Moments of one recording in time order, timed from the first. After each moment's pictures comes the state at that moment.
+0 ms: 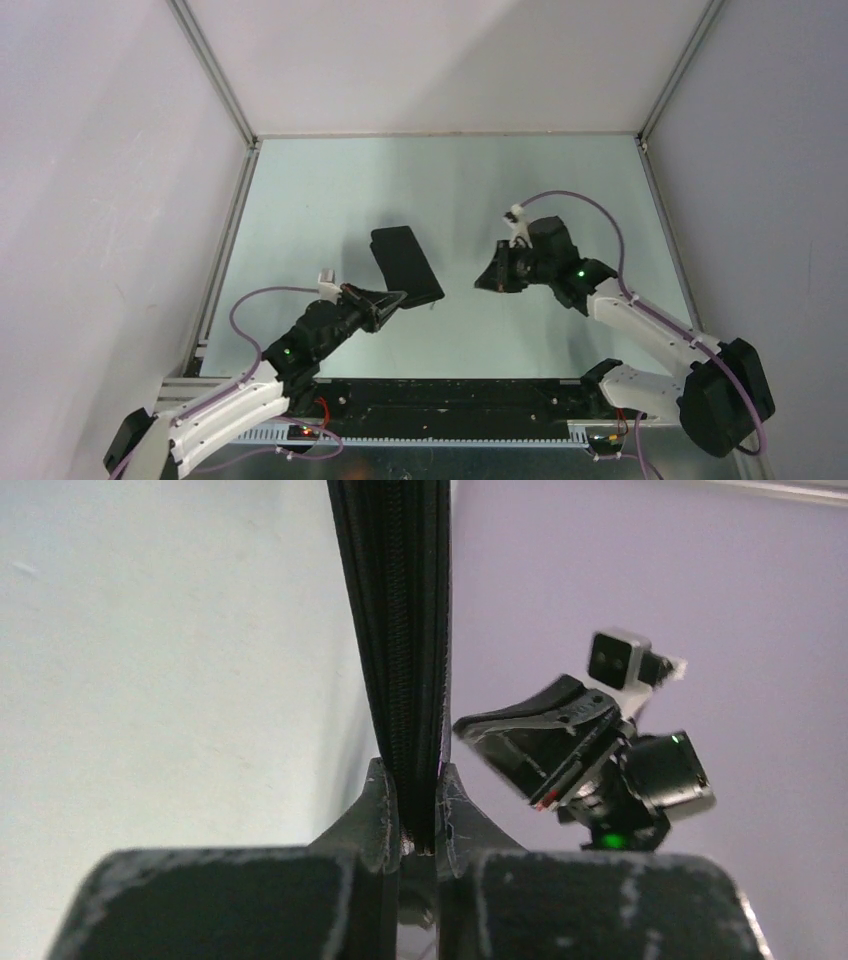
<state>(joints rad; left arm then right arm) -0.78 0.52 0.07 0.23 -0.08 -1.66 0.63 1.14 0.73 -0.23 -0.45 0.59</state>
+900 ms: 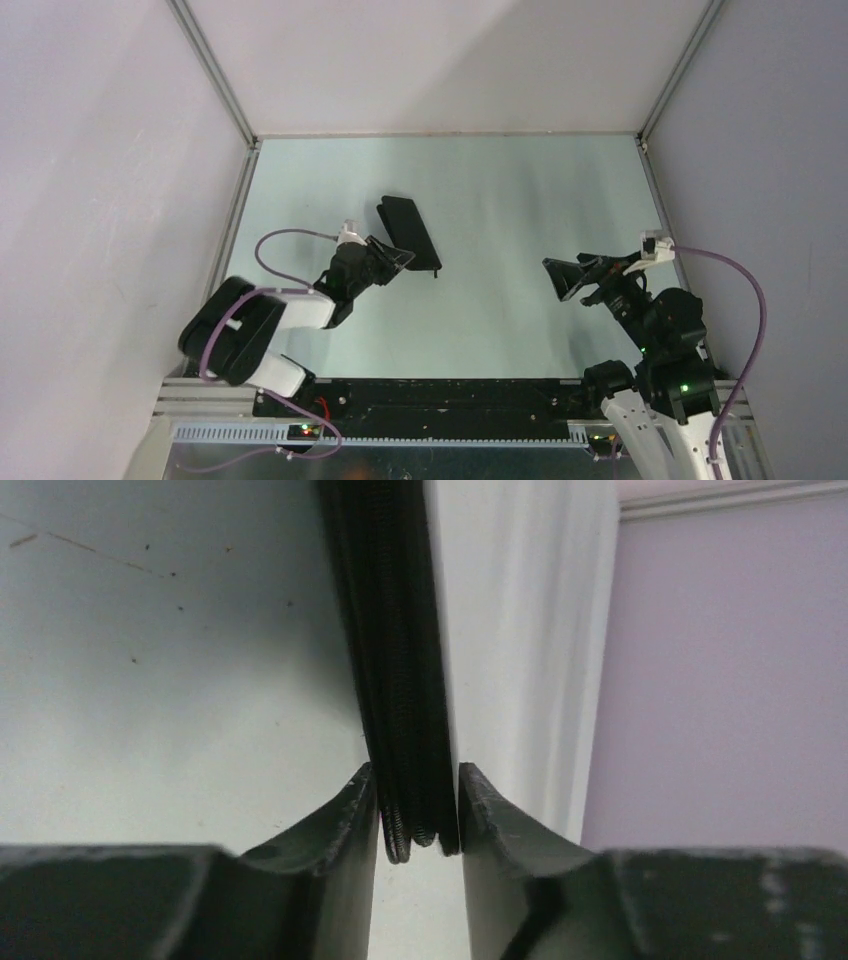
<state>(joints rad) -0.51 1.42 0.37 0.65 0.03 -1.18 0.24 0.29 0.69 -0.45 -0.22 0.49</state>
